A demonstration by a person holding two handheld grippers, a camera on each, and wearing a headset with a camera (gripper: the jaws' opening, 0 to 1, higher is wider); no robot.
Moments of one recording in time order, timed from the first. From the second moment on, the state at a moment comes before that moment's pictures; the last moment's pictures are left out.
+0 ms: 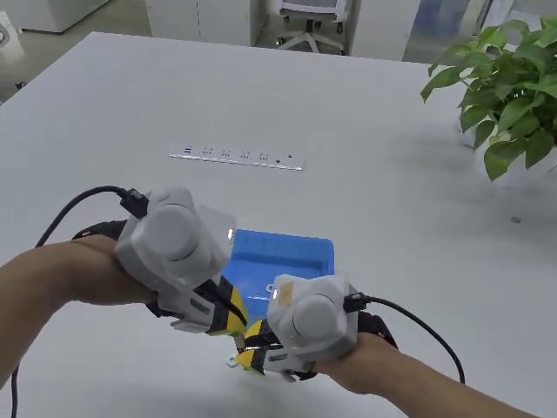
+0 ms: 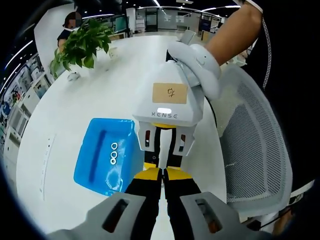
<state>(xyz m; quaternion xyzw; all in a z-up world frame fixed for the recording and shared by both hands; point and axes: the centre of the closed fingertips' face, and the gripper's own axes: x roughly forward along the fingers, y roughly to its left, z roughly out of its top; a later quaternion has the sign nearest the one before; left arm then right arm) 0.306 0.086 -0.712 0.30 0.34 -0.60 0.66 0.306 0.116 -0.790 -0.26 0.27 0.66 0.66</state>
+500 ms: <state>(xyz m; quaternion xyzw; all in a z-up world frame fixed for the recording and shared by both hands) 0.306 0.083 -0.721 0.29 0.35 -0.61 0.65 0.304 0.115 -0.800 -0.25 0.28 0.66 0.65</state>
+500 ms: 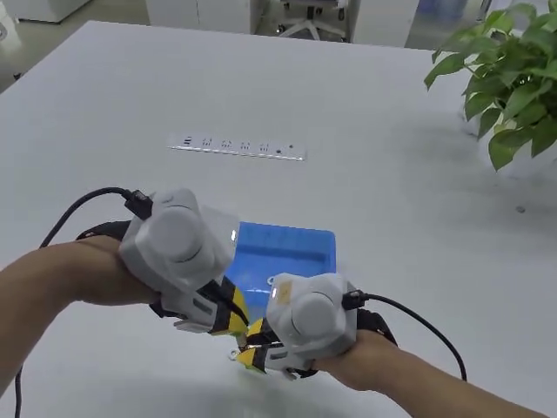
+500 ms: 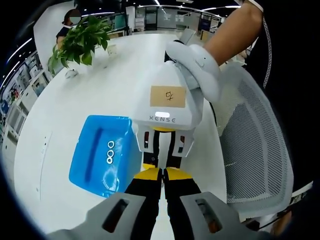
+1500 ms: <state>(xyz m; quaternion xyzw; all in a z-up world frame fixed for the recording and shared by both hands) 0.306 0.081 -0.714 0.29 0.34 -0.61 0.66 0.301 0.114 -0.793 -0.25 0.27 0.66 0.66</state>
